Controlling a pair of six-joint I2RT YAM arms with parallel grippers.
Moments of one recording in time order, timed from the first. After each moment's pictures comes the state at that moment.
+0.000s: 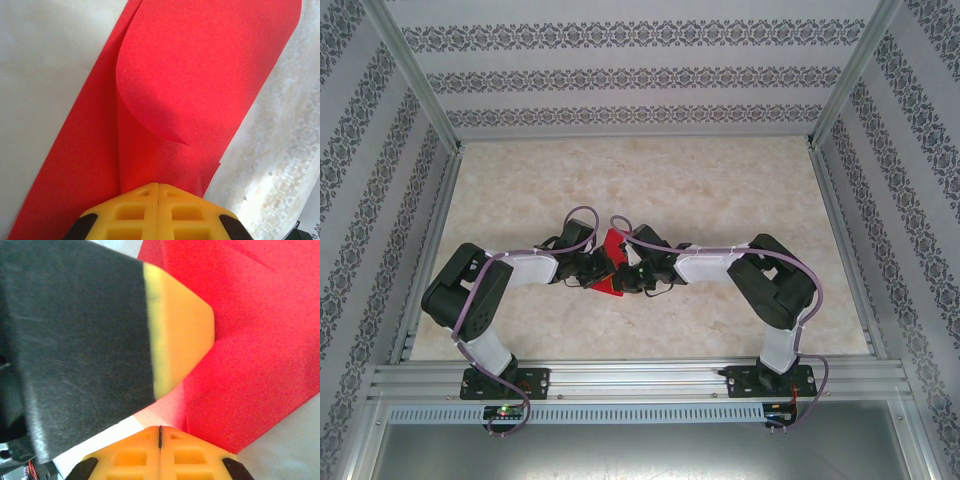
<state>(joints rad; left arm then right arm) -0.46 1.69 0.73 -0.01 0.39 -1.01 0.80 1.86 0.97 -0.08 -0.48 0.76</state>
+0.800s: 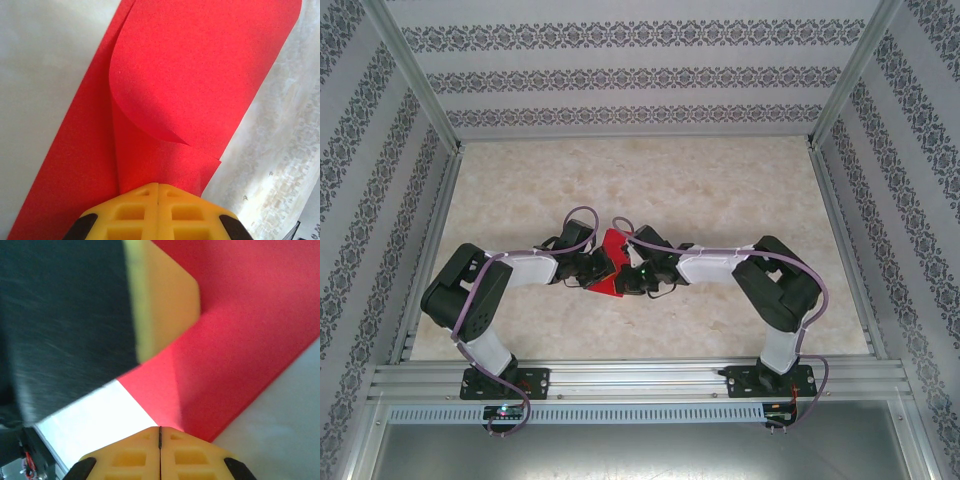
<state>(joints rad) -0.46 1.68 0.72 -0.01 0.39 -1.01 0.80 1.82 0.96 -0.13 -0.48 0.76</state>
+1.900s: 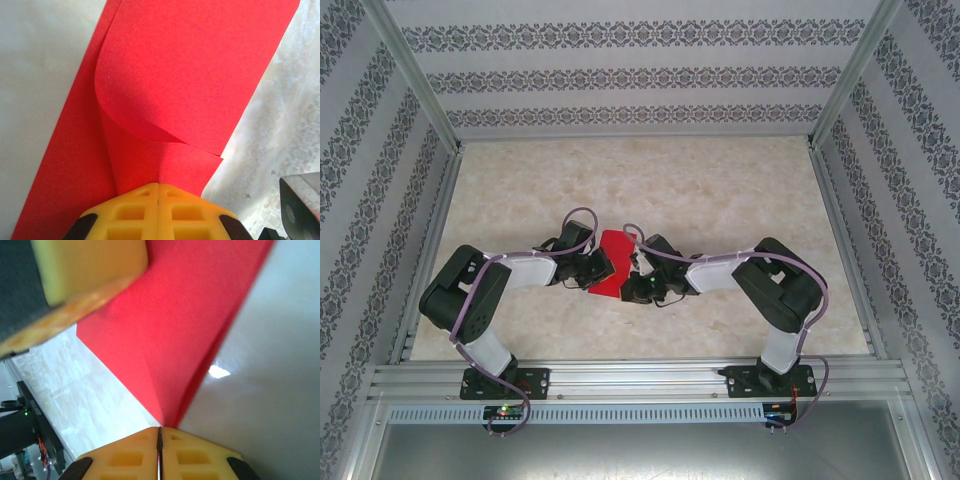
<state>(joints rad) -0.46 1.67 0.71 -0.01 0.38 -1.01 0.78 1.80 0.79 0.05 -0.57 0.84</state>
